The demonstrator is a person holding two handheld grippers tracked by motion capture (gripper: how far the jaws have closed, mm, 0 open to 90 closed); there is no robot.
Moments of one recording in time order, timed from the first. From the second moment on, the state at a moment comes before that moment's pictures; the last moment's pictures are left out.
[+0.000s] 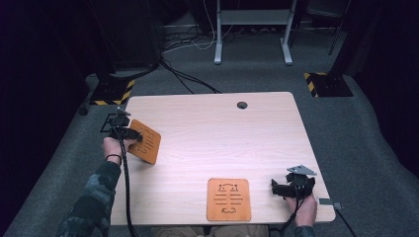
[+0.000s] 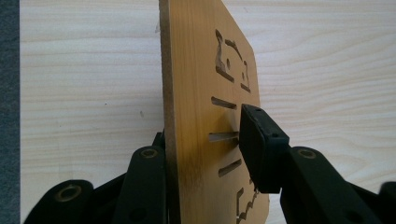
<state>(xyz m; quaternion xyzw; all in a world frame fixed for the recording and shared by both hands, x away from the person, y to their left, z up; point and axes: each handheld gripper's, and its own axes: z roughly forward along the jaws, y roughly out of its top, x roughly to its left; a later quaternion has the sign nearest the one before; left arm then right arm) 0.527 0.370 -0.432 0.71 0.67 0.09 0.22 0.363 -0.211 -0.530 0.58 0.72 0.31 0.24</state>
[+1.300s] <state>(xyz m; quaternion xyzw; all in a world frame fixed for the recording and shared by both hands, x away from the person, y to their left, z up) 0.526 0.380 -0.447 0.71 0.66 0.09 0.20 0.363 -0.211 -0.530 0.58 0.72 0.31 0.24</state>
